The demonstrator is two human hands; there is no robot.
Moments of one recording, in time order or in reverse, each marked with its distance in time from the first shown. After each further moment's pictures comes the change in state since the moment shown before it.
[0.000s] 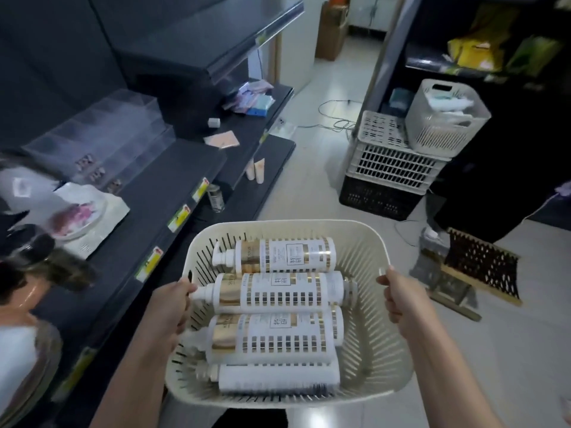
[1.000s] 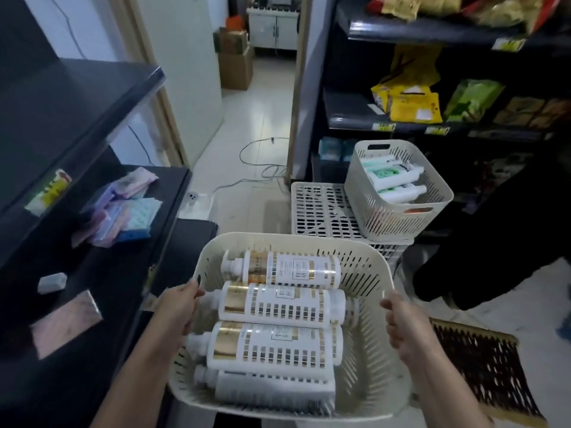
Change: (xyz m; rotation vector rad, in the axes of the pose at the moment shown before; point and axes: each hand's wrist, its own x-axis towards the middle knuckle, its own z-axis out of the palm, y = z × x) left_hand 0.389 0.421 0.451 0.314 -0.235 0.135; right_hand 0.472 -0.350 -0.032 0.284 0.219 0.146
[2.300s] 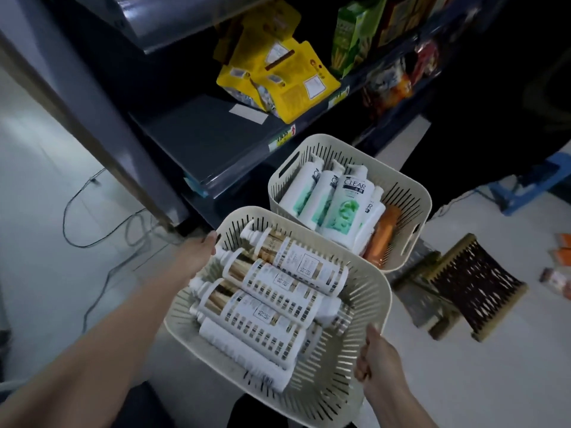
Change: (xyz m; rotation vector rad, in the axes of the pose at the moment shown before) left_hand 0.454 0.412 0.389 1.035 -0.690 0.458; right_hand 0.252 -0.224 0.198 0.852 0.549 0.426
